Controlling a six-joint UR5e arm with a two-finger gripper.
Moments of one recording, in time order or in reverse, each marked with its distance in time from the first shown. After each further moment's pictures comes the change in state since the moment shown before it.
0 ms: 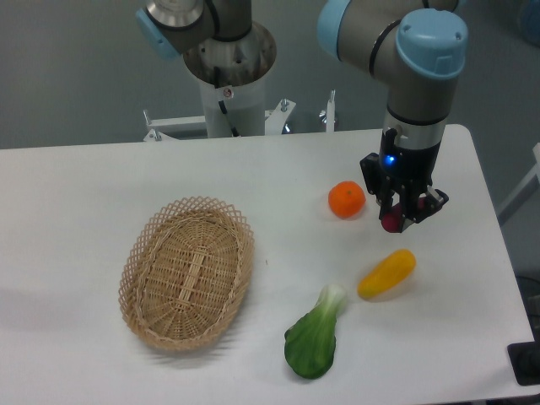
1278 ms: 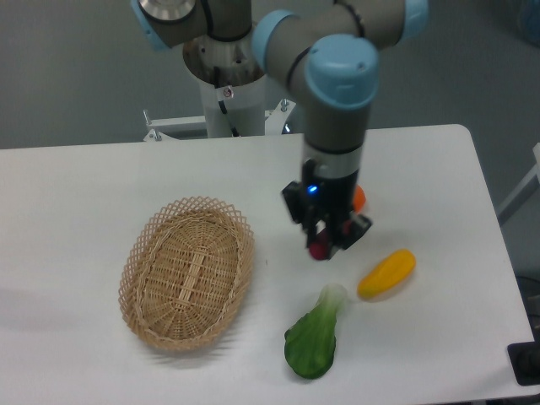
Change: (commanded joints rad) arm -0.326 -0.061 -0.018 0.169 0.015 -0.610
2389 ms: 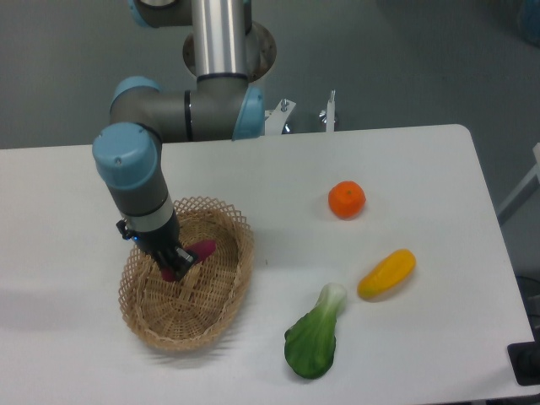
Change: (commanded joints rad) arm -0.318 -0.104 -0.239 0.129 0.178 -0.228
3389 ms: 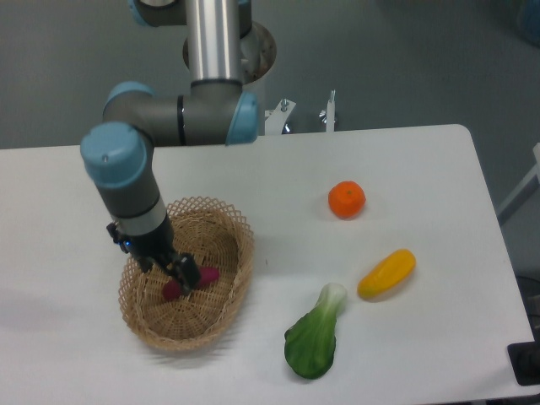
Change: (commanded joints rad) arm 0.115 0.141 0.146 0.023 0.023 0.000
